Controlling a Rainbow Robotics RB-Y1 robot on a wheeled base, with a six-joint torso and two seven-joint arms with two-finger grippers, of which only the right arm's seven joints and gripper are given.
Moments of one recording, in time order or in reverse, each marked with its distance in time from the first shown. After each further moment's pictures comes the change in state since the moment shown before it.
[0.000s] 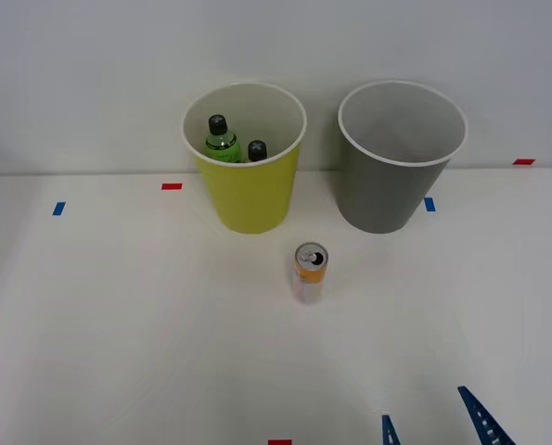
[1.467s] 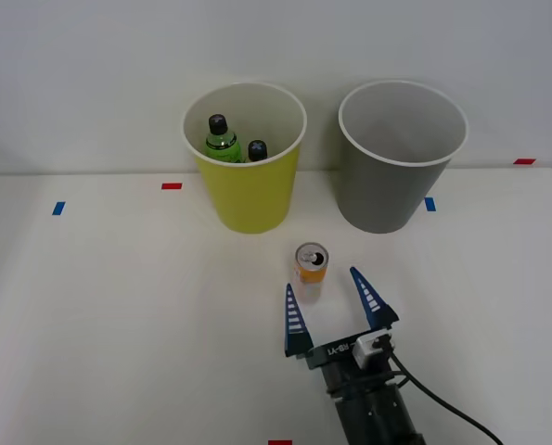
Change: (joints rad) arm -0.667 0.016 0.361 0.281 -0.606 0.299 0.522
